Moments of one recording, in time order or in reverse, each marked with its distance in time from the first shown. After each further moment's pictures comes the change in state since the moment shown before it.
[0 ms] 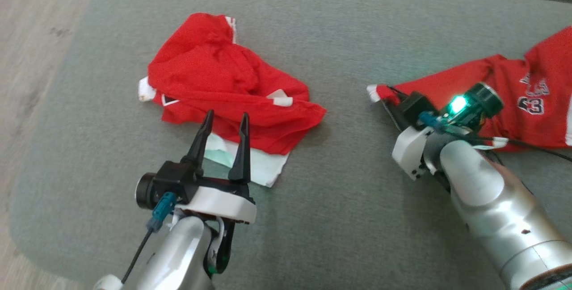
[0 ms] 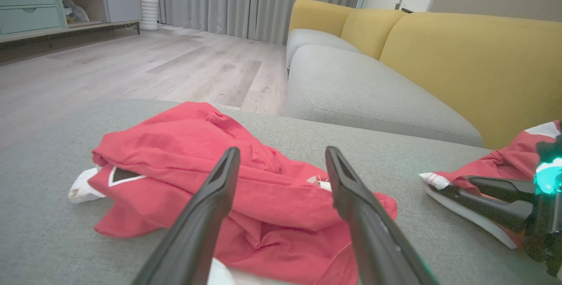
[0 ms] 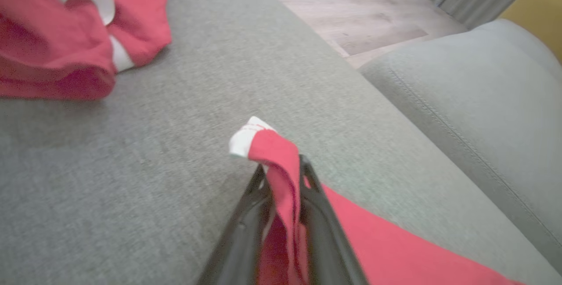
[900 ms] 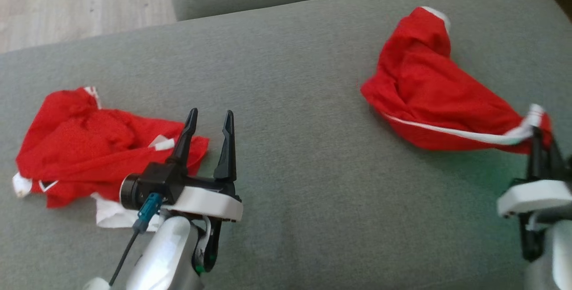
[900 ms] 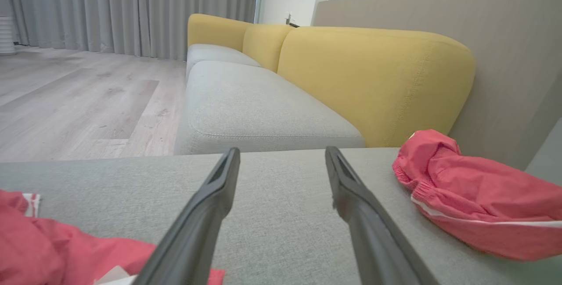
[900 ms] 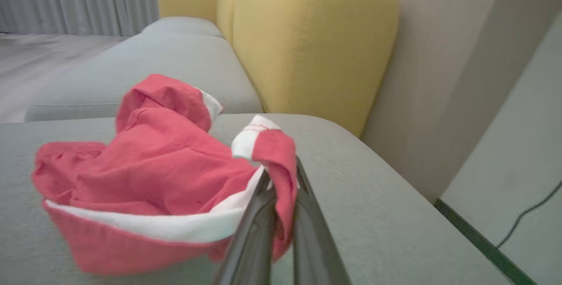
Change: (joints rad) left arm 0.016 0.001 0.090 -0.001 0.055 -0.032 0.000; right arm 0.506 0.116 -0.830 -0.598 0.061 0.000 -0.057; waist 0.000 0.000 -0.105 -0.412
